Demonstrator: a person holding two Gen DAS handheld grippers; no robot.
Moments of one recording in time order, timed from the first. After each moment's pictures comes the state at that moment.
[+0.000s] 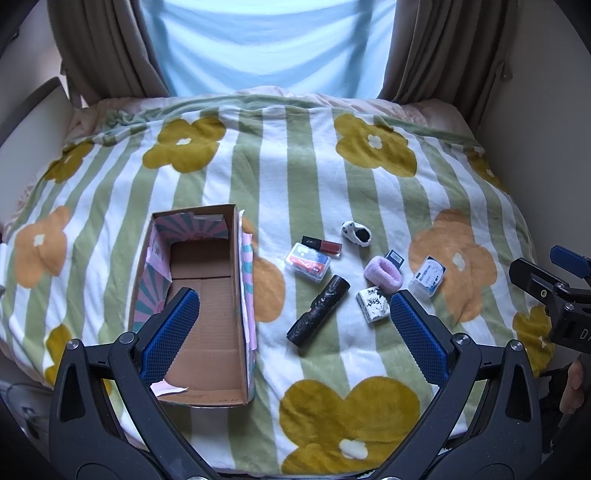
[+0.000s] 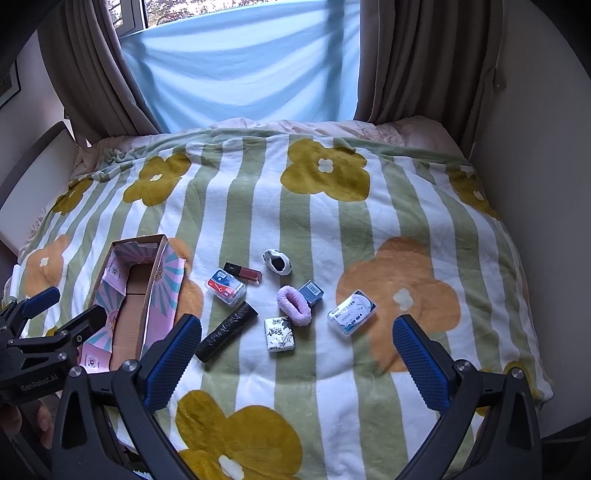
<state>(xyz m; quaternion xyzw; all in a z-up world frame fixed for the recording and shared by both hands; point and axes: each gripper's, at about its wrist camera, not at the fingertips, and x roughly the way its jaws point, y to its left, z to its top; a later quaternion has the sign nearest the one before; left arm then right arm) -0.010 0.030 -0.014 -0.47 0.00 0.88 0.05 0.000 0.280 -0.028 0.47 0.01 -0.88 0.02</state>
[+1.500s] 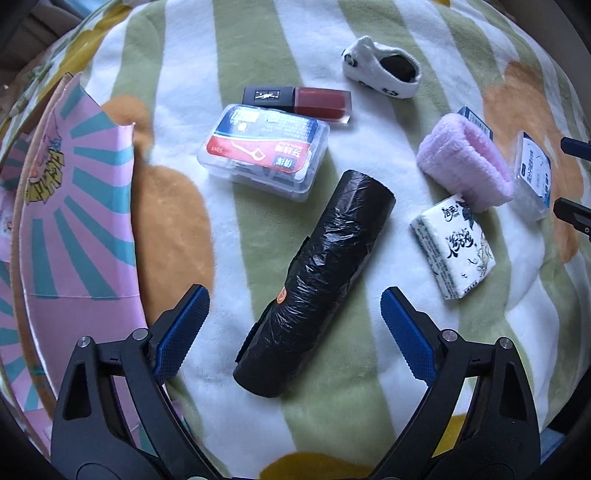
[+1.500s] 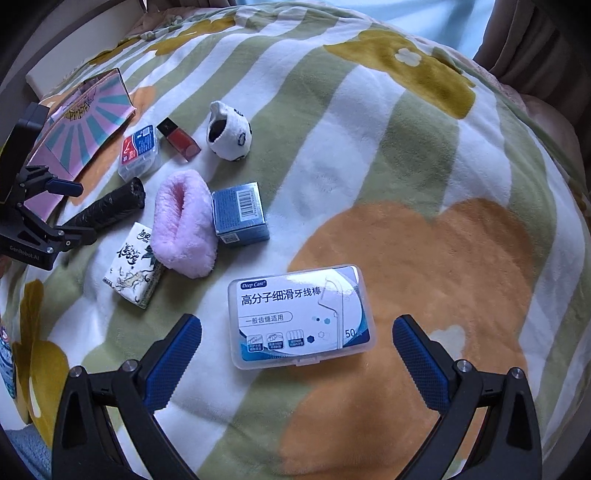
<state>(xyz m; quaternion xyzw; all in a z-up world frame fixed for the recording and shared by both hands) -0.109 0.081 -0.293 -0.64 0.08 0.76 0.08 -0.131 0.384 -0.289 0.55 0.16 -0.79 0.23</state>
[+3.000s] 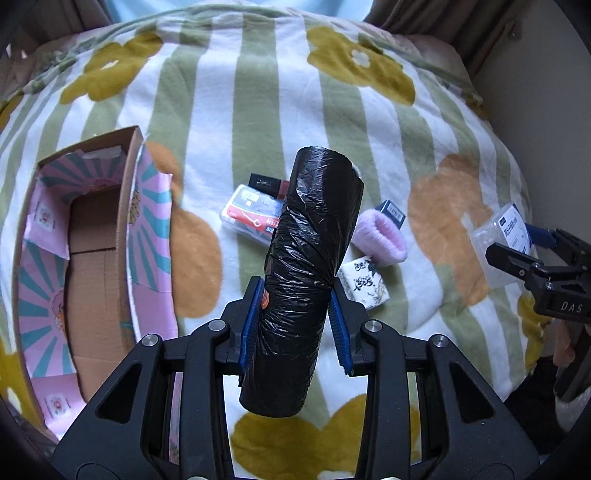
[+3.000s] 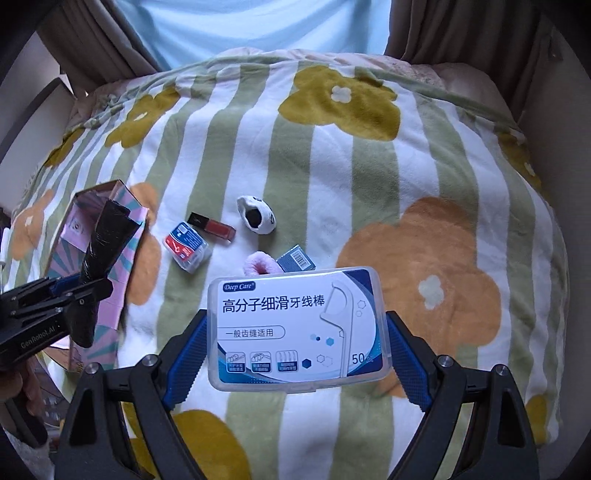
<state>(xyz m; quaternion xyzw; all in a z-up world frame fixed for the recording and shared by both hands) -0.108 0.106 -0.177 -0.57 -0.05 0.81 0.12 -0.081 0.319 -0.131 0.56 0.01 -0.83 0.08</state>
